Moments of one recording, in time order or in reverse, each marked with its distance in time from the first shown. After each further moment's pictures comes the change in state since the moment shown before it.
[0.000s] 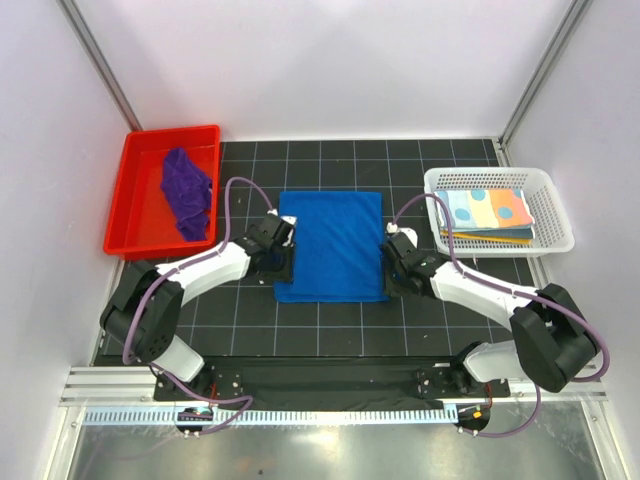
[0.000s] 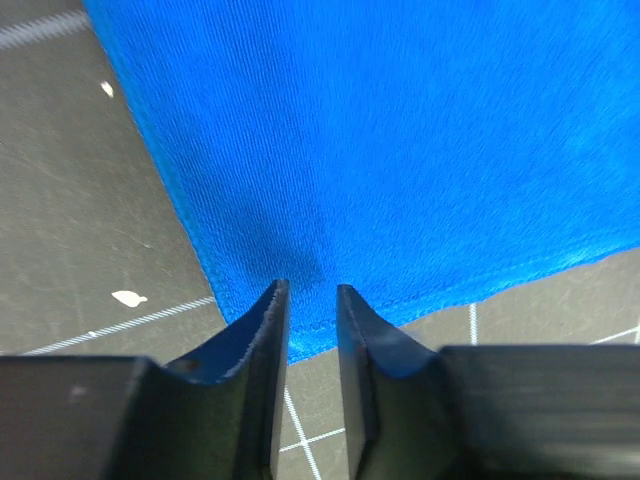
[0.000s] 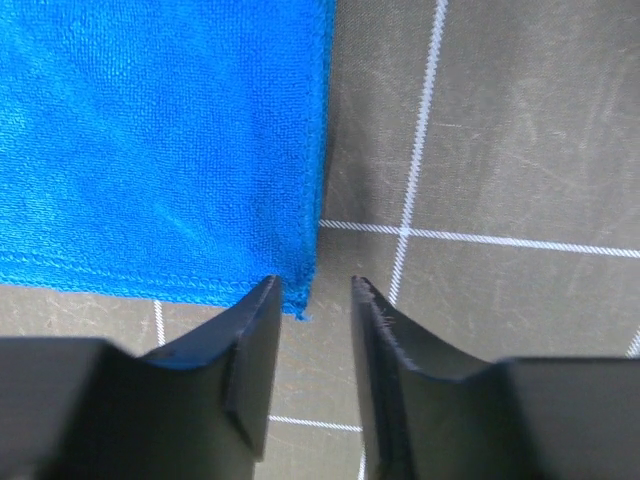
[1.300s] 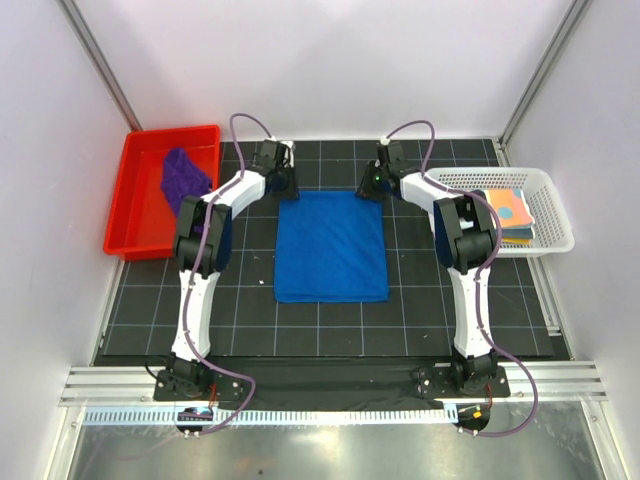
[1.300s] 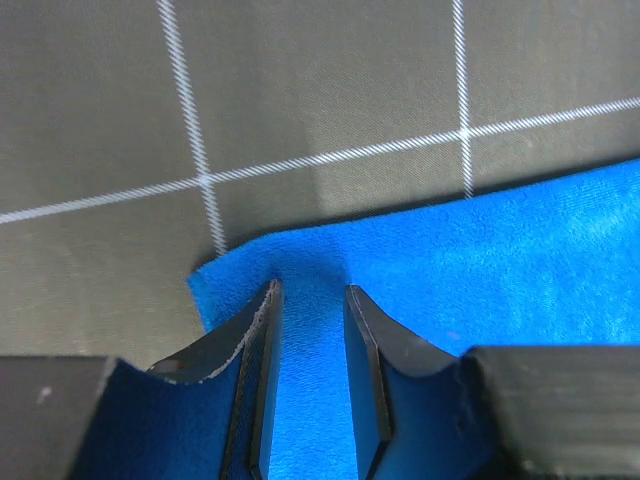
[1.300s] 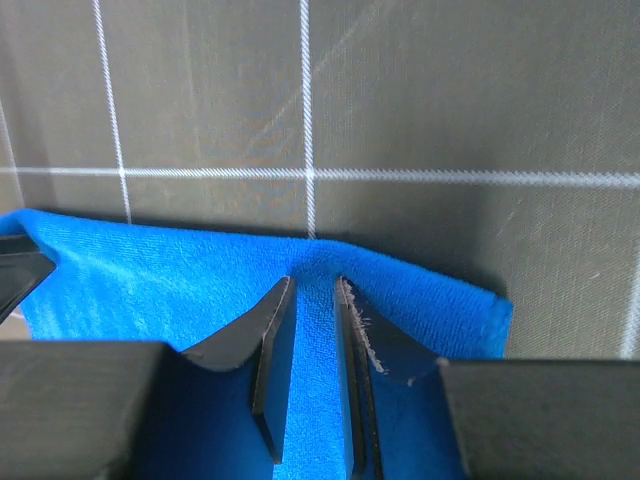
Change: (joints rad) left arm 0.278 0.758 0.937 0.037 0.077 0.154; right arm -0.326 0.922 1.015 0.186 -0.334 -0.026
